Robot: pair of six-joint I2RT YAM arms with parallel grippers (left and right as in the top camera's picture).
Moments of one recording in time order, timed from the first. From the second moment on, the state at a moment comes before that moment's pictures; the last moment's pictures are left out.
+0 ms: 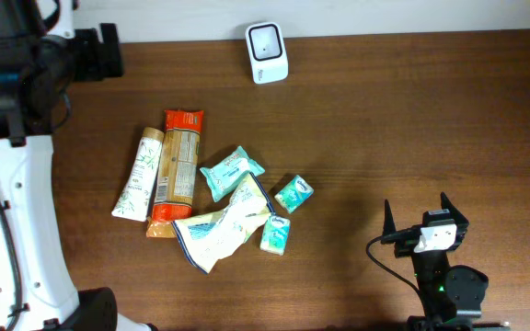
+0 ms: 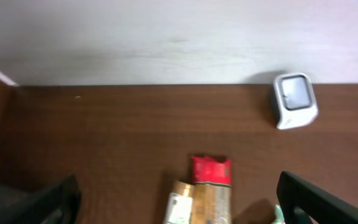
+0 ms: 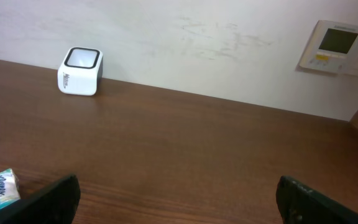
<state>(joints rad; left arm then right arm) 0.08 1.70 2.21 -1.16 0.00 0.04 -0.09 0.01 0.01 -0.07 -0.12 -0.16</state>
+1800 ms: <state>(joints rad) 0.08 1.70 2.21 -1.17 0.00 0.04 0.30 1.99 1.50 -0.89 -0.40 0.10</state>
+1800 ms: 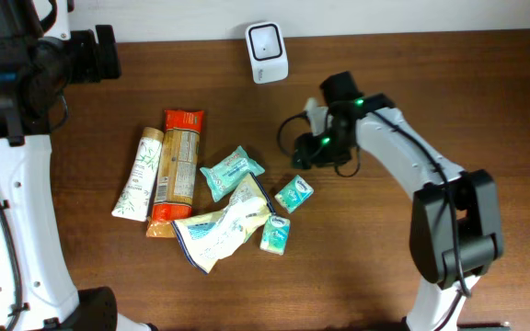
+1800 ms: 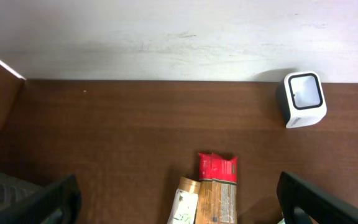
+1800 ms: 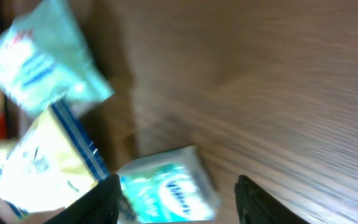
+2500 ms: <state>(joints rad) 0.08 1.70 2.21 -1.17 0.00 0.04 0.30 2.10 1.63 -1.05 -0.22 0.21</state>
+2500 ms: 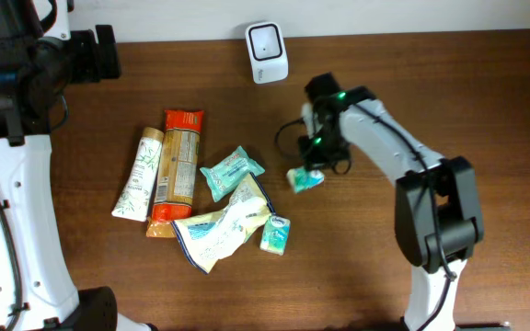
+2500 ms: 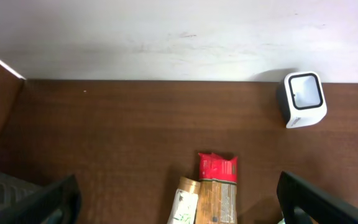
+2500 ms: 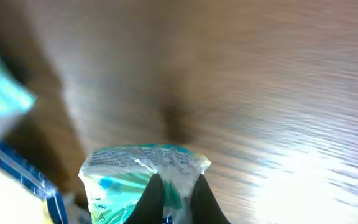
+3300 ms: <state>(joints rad) 0.08 1.70 2.21 -1.17 0.00 0.04 0.15 2.17 1.72 -1.29 -0.27 -0.44</state>
